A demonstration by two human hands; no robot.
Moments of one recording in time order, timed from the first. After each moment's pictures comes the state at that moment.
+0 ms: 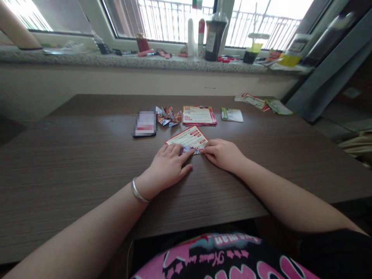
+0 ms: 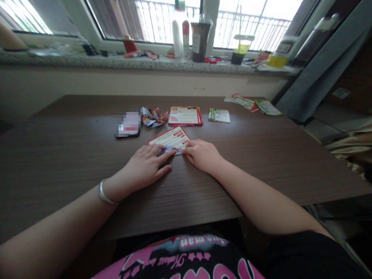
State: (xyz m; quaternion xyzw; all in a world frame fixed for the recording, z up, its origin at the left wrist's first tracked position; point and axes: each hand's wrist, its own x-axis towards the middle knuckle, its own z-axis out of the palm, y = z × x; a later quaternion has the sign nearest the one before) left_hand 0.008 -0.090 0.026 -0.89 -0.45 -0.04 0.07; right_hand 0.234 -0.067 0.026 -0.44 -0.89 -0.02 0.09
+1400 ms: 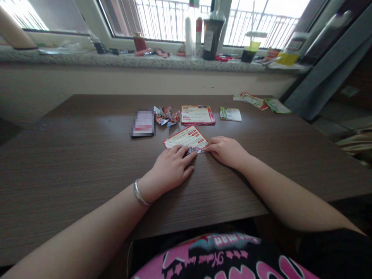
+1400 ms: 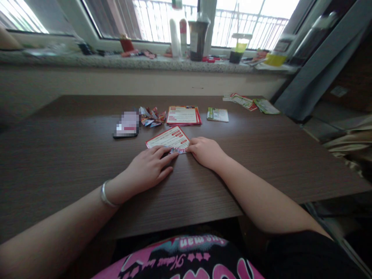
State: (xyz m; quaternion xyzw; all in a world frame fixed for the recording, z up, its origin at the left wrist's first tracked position) left_hand 0.019 -0.093 0.024 -0.91 -0.40 -0.07 0.06; right_hand 0.250 -0.058 0.030 -0.44 -0.90 -0.02 0.06
